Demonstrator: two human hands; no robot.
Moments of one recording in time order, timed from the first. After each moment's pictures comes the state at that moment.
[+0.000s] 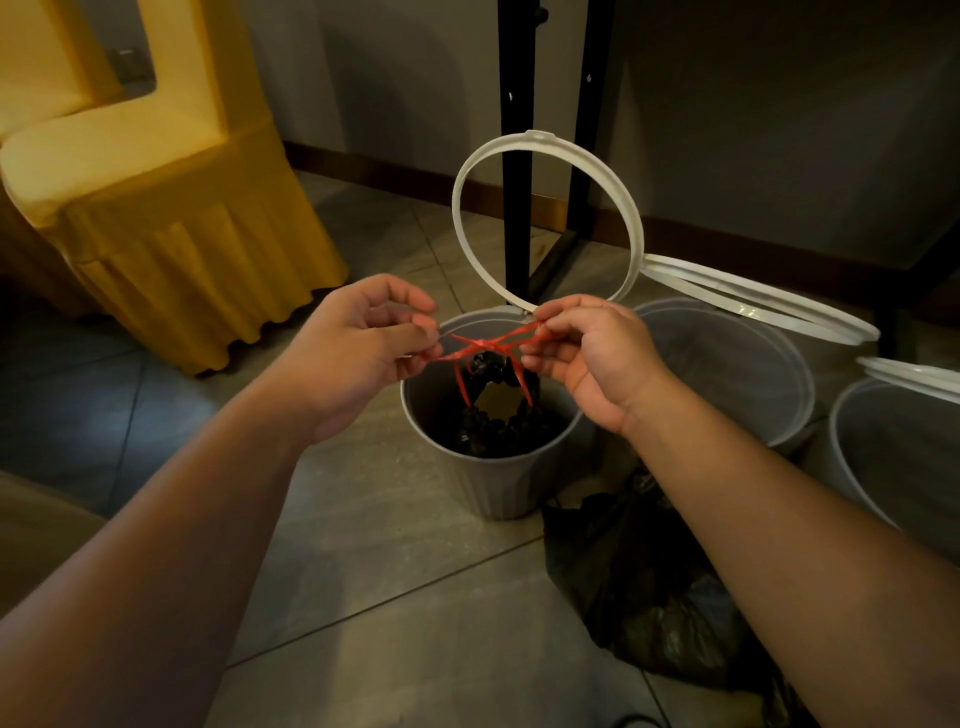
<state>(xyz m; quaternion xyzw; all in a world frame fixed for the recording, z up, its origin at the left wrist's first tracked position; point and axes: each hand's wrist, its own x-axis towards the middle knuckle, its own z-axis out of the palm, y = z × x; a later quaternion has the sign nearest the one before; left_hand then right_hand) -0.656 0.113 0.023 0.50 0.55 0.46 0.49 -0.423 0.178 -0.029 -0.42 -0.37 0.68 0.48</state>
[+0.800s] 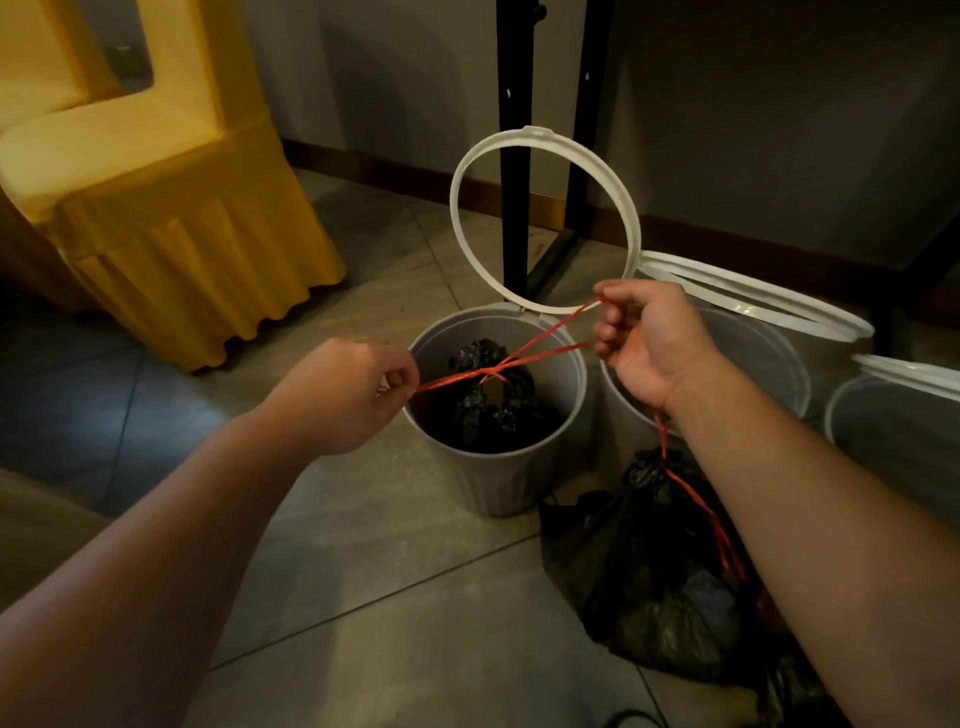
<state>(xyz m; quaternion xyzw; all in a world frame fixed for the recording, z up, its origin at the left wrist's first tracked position) -0.687 0.116 -0.018 0.81 0.58 0.09 0.06 -0.378 0.204 -0.031 -0.47 -0.31 0.67 0.49</state>
